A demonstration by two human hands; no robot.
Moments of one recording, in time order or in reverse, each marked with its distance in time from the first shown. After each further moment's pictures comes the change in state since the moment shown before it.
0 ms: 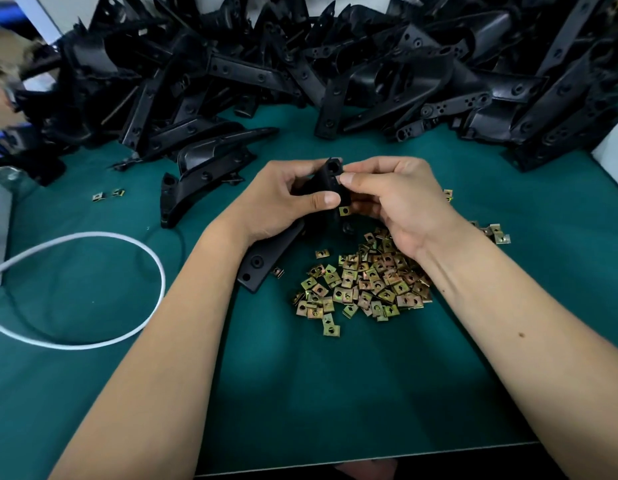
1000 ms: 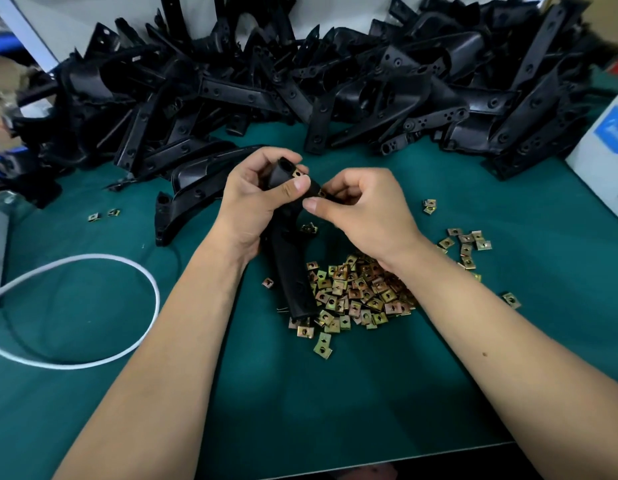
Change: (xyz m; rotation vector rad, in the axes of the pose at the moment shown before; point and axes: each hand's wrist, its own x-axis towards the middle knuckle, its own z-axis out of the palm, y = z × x) left_hand -0.001 0.005 0.005 -0.467 0.335 0.045; right_hand 0.001 0.011 0.007 -0.507 0.003 -0.326
